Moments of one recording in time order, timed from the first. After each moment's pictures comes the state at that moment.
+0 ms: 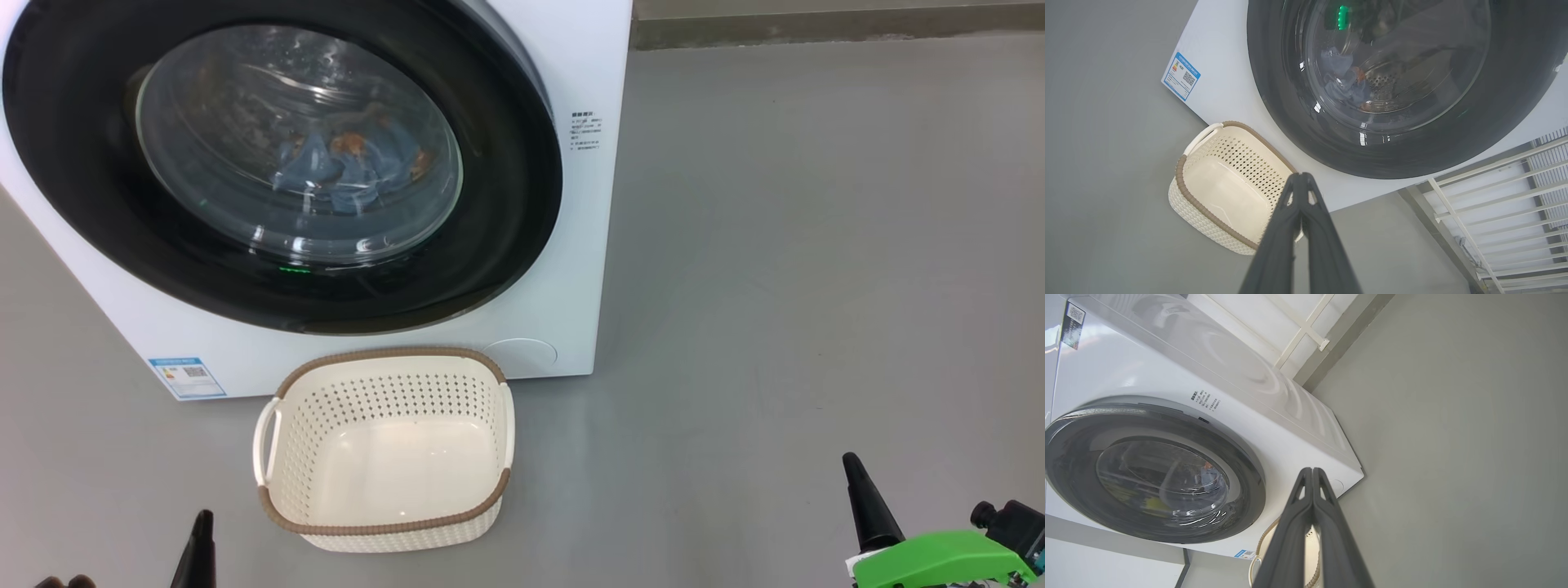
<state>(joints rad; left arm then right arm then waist) 0.00 0.08 0.05 0.31 -1.01 -0.13 -0.07 -0.06 -0.08 -0.09 0.38 0.96 0.13 -0.07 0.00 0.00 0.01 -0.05</state>
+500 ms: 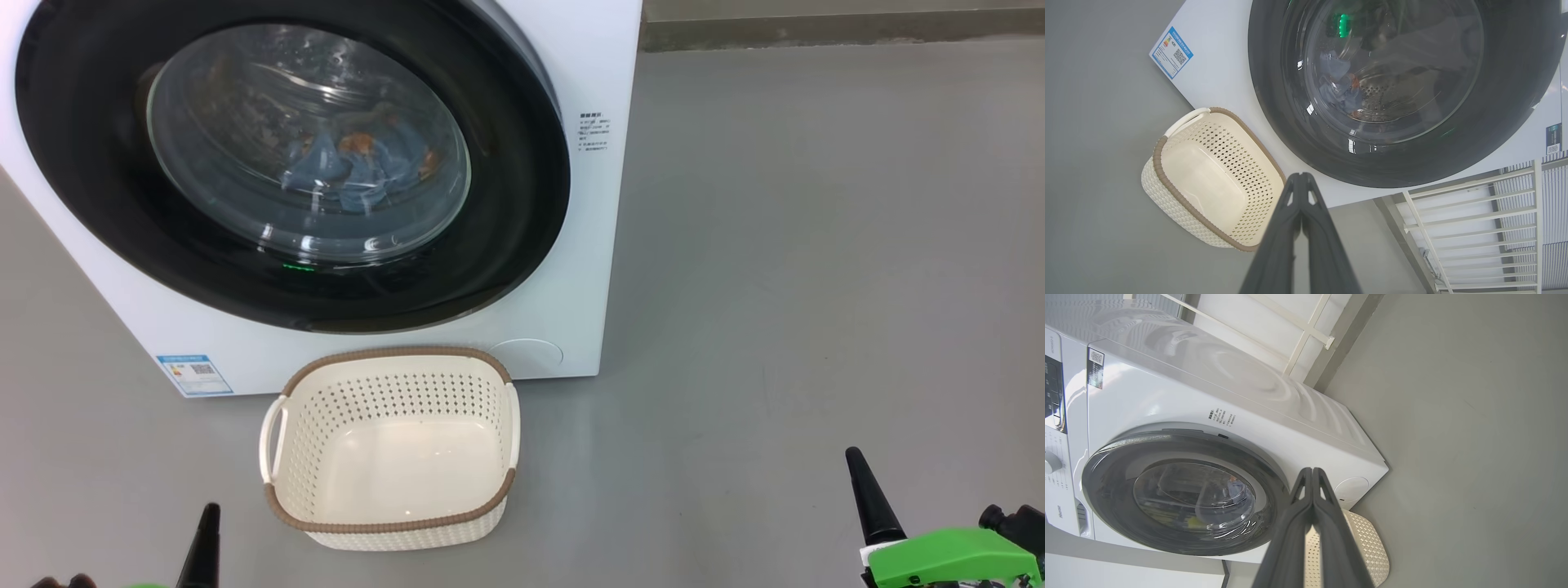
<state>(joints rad) -0.01 0.08 0.06 0.30 -1.16 -0.13 -0.02 -0.06 -0.07 -0.10 0.35 1.12 0.13 -0.02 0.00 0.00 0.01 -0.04</state>
